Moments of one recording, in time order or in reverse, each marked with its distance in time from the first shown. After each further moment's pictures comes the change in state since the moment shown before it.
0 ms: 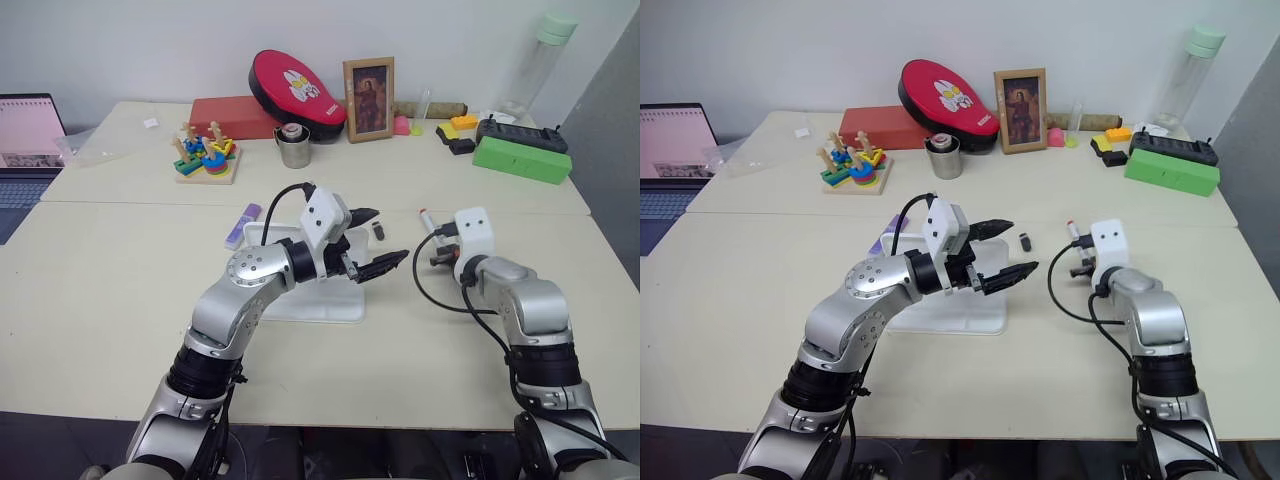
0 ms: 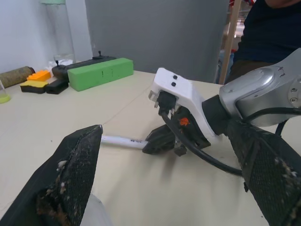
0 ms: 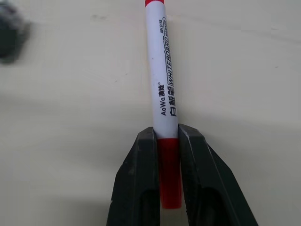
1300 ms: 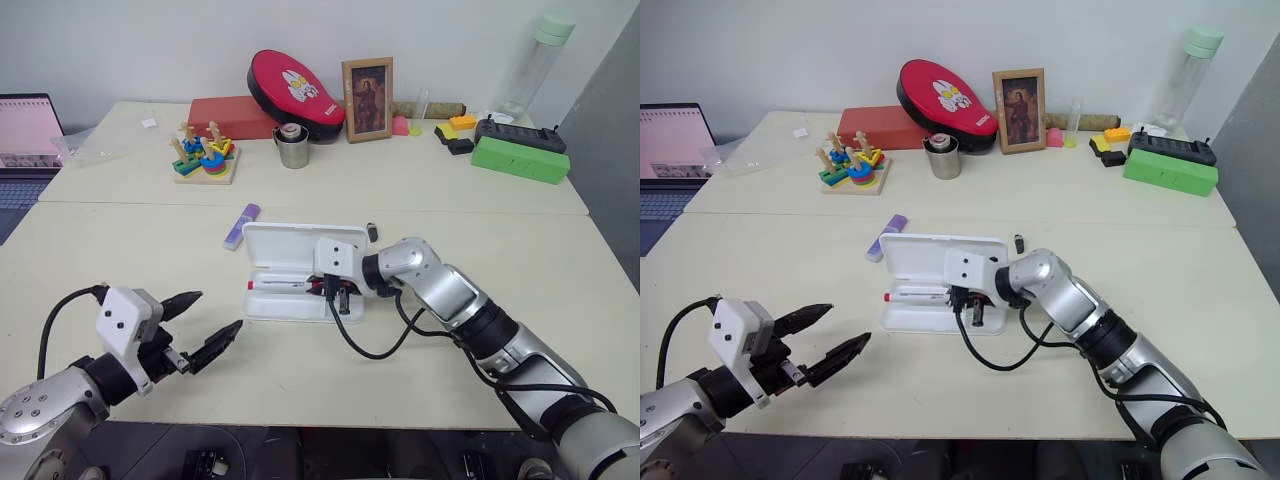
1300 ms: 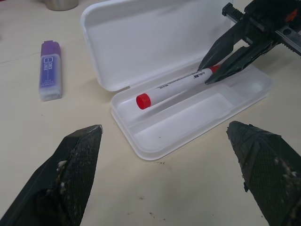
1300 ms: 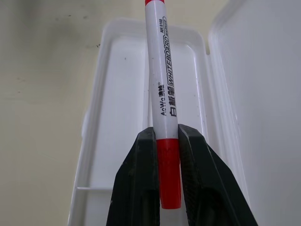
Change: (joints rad) left arm 0.917 0.317 0.717 -0.450 -0.217 0.099 -0.002; right arm -0.264 0.010 0.662 0.178 -0.086 -0.492 0.747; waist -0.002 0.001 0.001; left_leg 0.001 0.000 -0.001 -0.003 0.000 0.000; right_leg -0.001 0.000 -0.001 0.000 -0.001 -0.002
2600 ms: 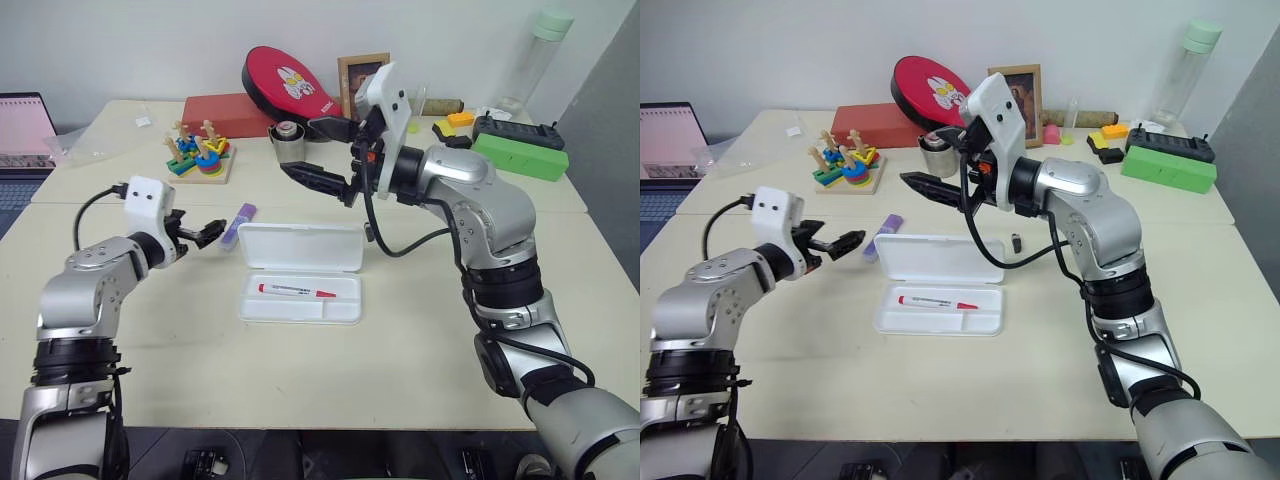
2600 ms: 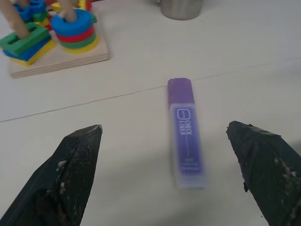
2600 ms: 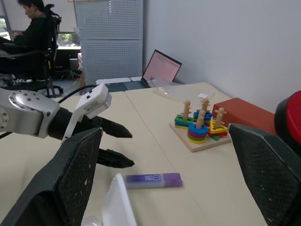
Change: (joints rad) left arm -0.899 0.066 -0.364 0.878 0.215 0.074 0.196; right arm -0.208 0.111 -0.501 -0.128 0.332 0.218 -0.191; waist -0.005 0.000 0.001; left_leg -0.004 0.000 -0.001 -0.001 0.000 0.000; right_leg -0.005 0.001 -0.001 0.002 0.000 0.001
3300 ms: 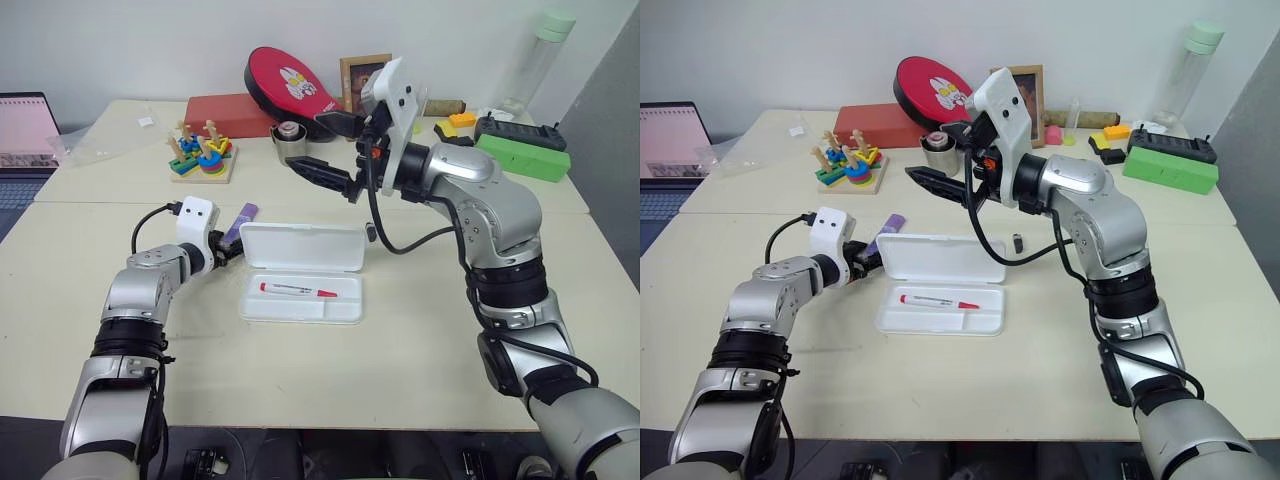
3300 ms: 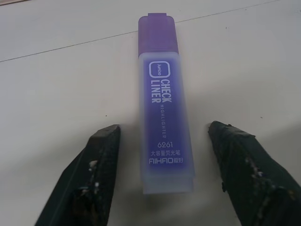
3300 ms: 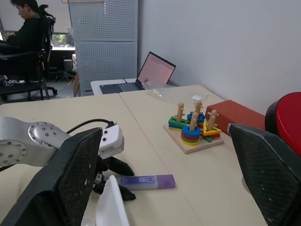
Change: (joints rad) left arm -0.091 -0.118 -0.101 0.231 0.158 -0.072 -0.001; right arm 0.000 -0.011 0.002 -0.014 0.005 -0.003 -0.013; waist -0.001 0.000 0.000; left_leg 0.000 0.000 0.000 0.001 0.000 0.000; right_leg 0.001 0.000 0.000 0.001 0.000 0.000
